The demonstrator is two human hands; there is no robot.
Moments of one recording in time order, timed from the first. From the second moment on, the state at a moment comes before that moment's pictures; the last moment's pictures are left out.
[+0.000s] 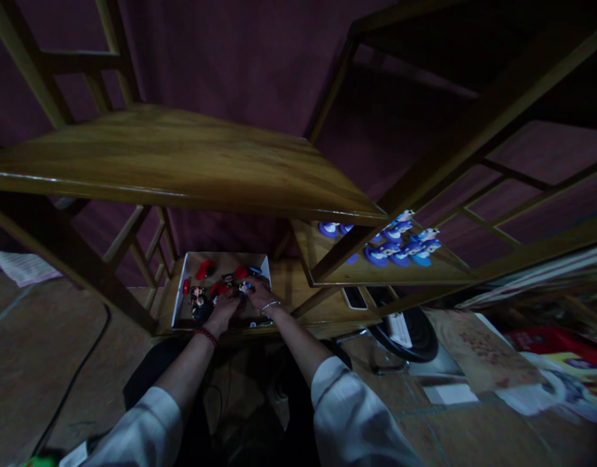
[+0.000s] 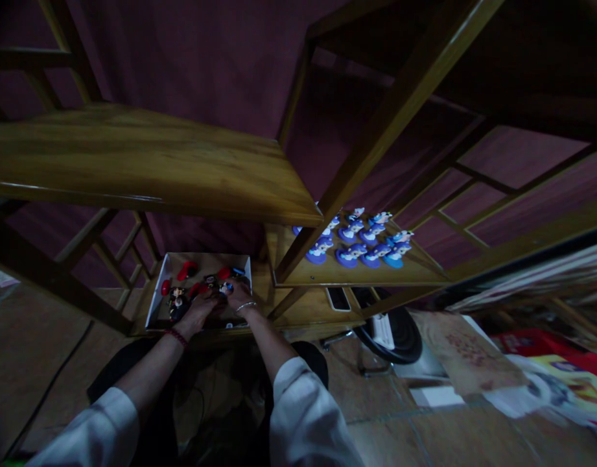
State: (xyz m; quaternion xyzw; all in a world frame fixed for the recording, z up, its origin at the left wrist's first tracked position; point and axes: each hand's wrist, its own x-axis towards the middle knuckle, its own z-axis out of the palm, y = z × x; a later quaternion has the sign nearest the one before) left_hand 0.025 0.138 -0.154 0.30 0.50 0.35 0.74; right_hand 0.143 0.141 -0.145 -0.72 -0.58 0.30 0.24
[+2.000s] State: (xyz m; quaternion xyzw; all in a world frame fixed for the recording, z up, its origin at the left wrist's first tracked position) left_hand 0.006 0.144 -0.162 0.33 0.57 0.42 0.62; right_hand 0.128 0.119 -0.164 -0.78 -0.40 0.39 0.28
